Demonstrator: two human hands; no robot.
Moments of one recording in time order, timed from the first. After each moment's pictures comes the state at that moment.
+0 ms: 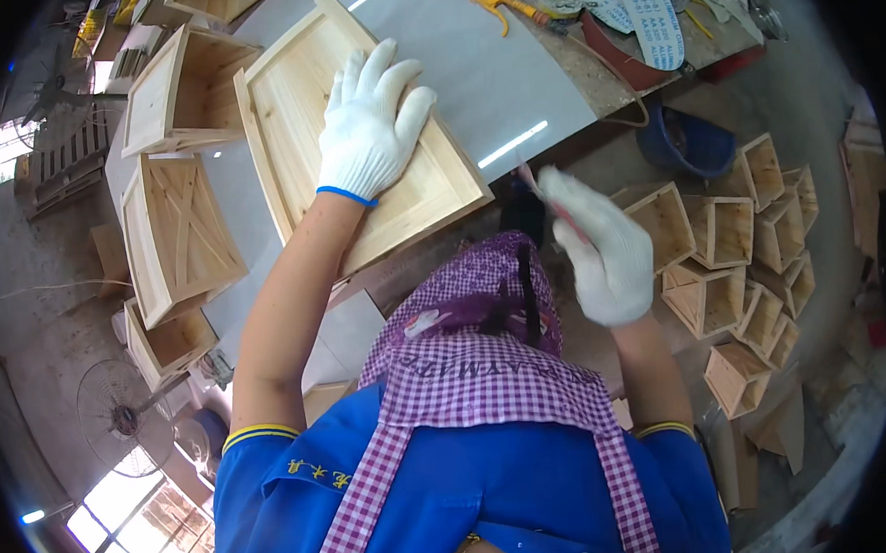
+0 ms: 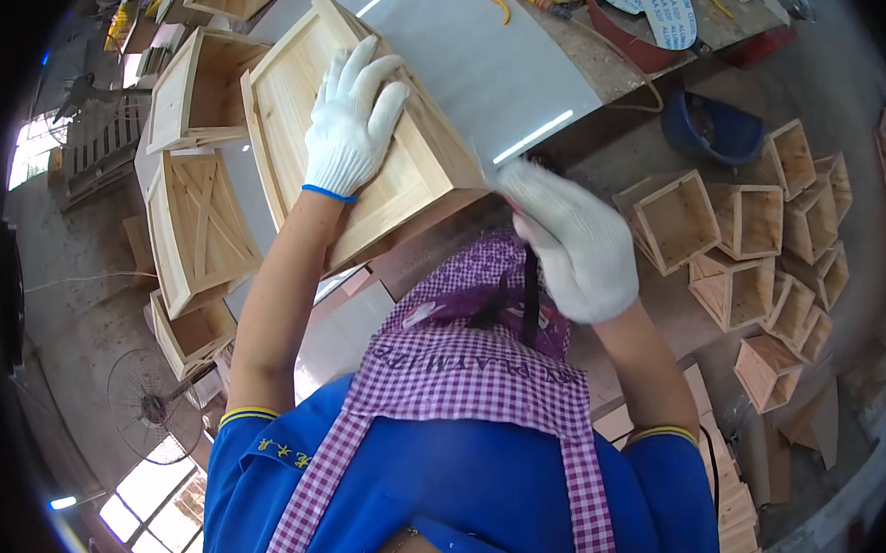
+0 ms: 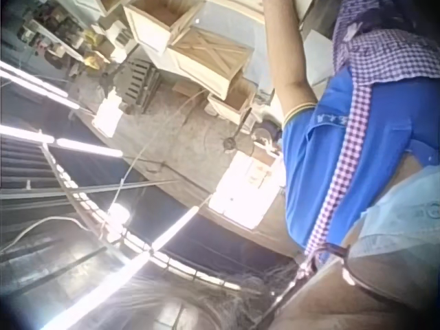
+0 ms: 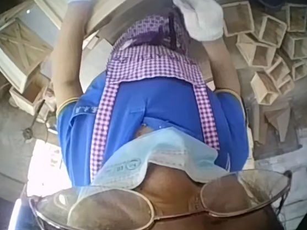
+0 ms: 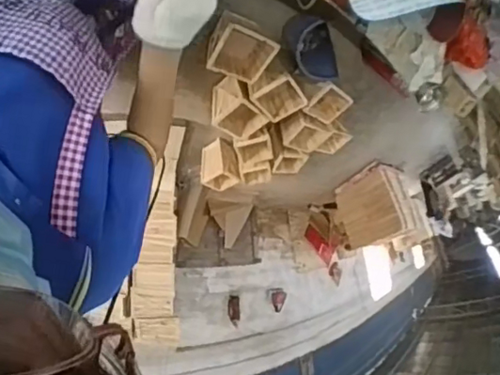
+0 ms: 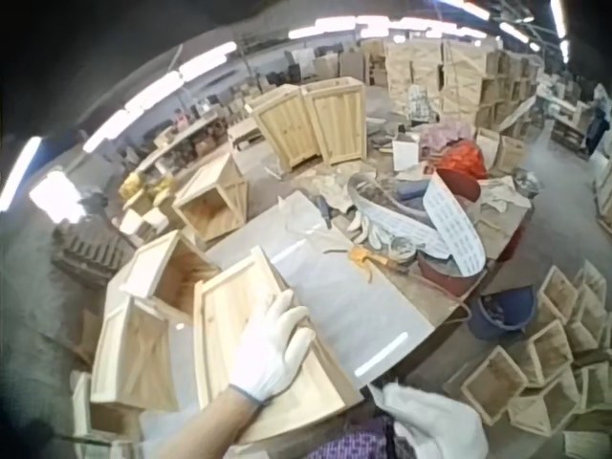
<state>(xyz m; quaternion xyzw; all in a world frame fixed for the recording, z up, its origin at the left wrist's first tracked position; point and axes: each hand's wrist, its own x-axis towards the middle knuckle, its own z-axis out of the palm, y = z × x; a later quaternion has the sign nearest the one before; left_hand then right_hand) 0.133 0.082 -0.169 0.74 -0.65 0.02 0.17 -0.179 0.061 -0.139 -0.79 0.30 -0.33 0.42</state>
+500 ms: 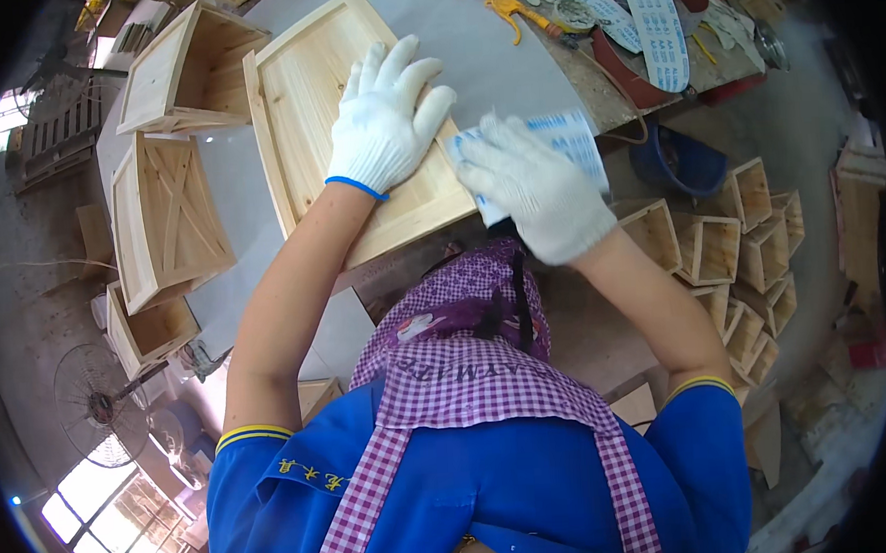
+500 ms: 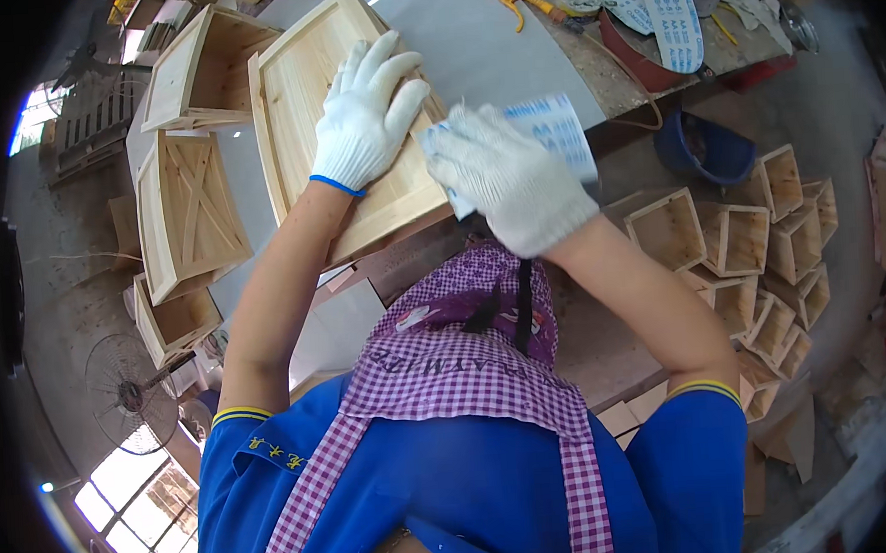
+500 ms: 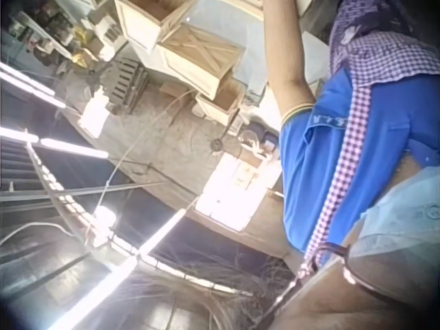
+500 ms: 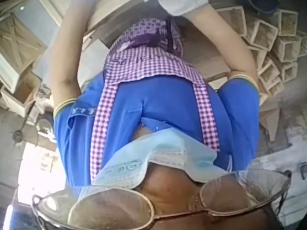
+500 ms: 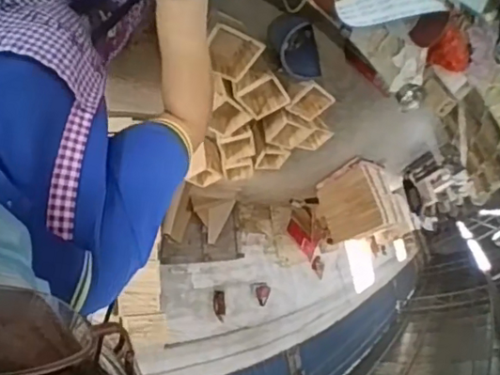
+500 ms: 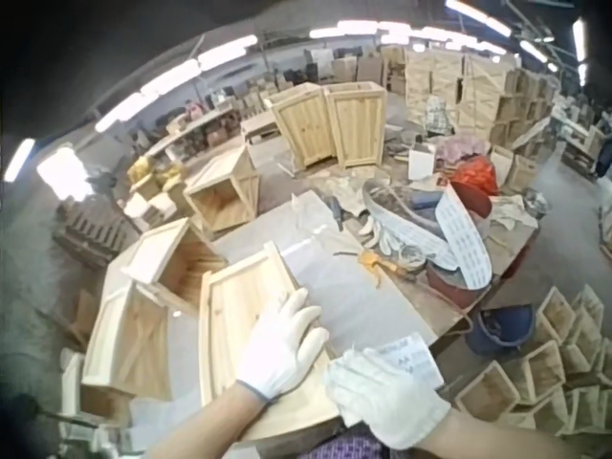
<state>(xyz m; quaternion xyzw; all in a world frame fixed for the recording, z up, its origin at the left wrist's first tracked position) 0.134 0.077 -0.176 0.72 -0.66 0.05 0.21 -0.109 0.010 -0.153 -0.95 0.06 -0.22 0.20</state>
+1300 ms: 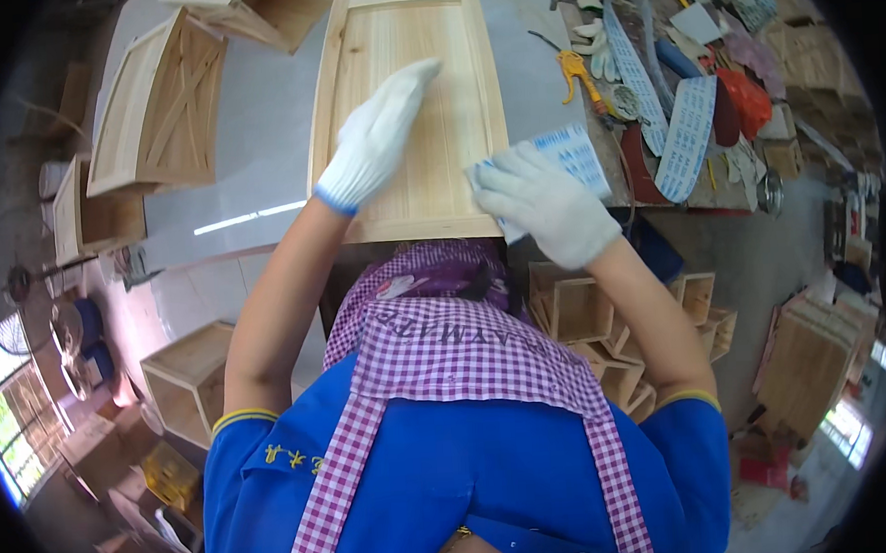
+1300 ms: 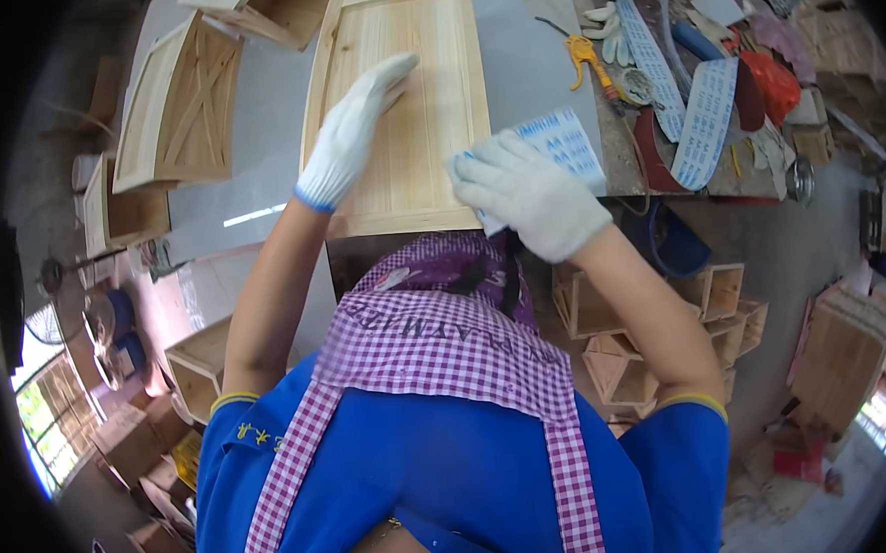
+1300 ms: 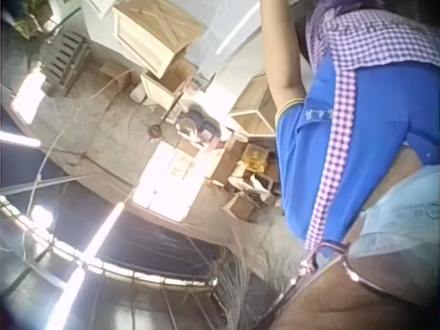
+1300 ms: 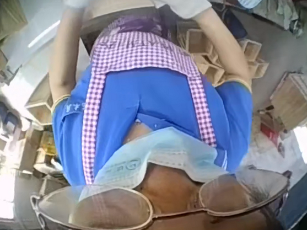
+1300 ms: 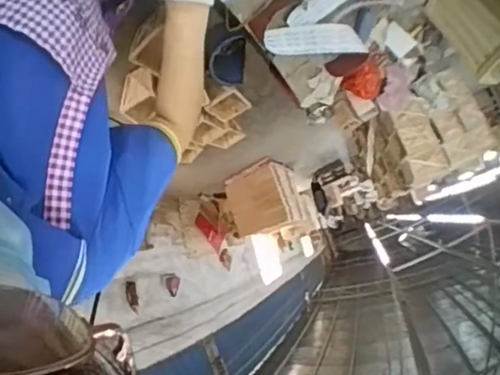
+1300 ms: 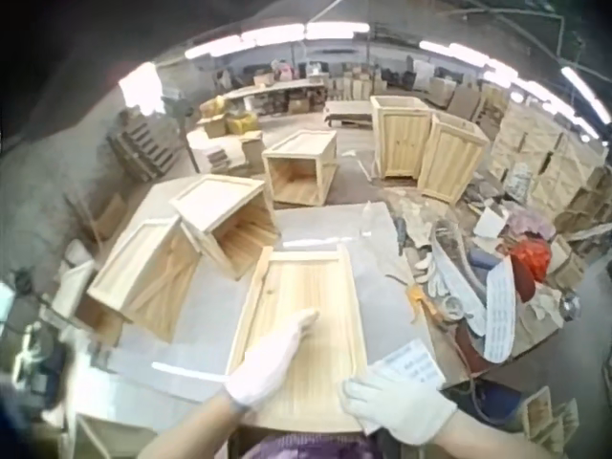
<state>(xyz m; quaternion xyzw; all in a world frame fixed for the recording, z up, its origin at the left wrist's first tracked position) 0.158 0.144 -0.156 0.68 -0.35 -0.24 0.60 -0.045 -0.041 -0.101 -0.95 -0.18 0.03 0.25</state>
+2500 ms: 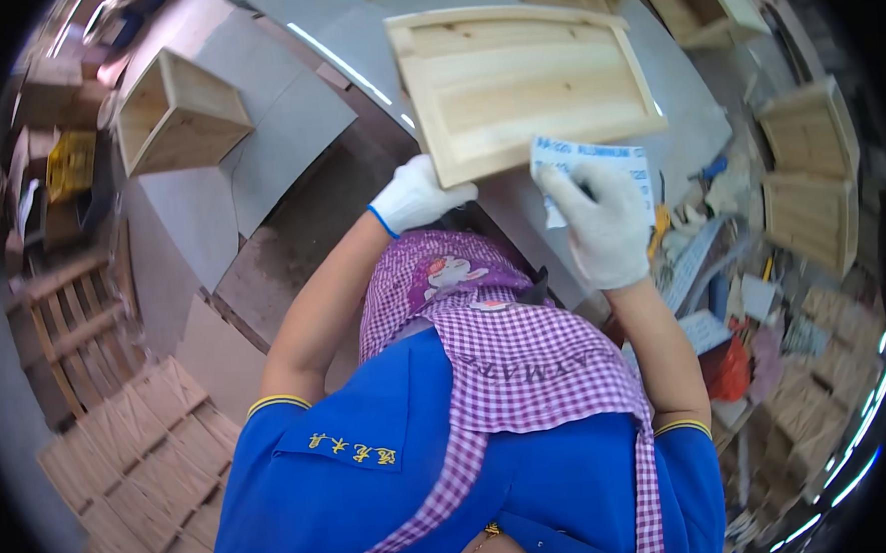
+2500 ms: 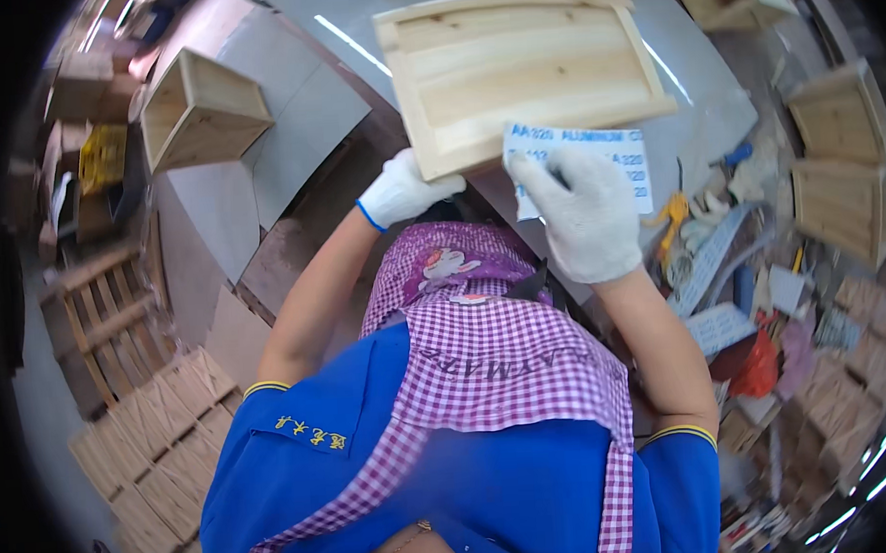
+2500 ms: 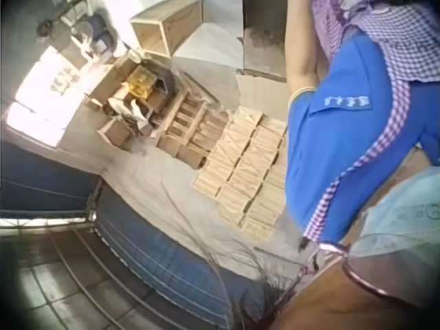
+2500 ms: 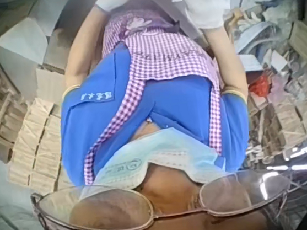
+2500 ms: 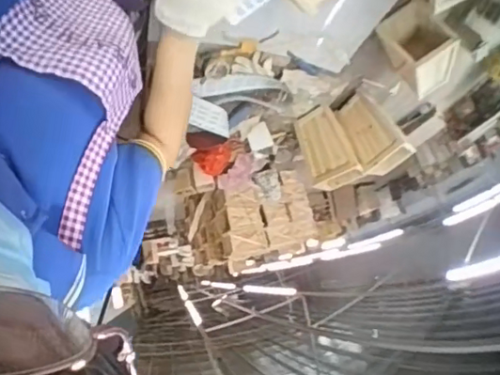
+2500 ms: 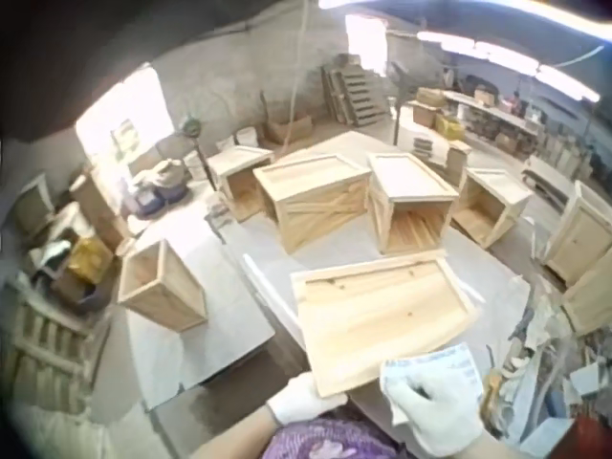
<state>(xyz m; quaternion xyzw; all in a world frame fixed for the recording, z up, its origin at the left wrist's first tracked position) -0.008 0.212 -0.191 0.85 0.05 -0.20 0.48 0.023 -0.055 -0.073 -0.89 -0.41 -0.06 0.20</state>
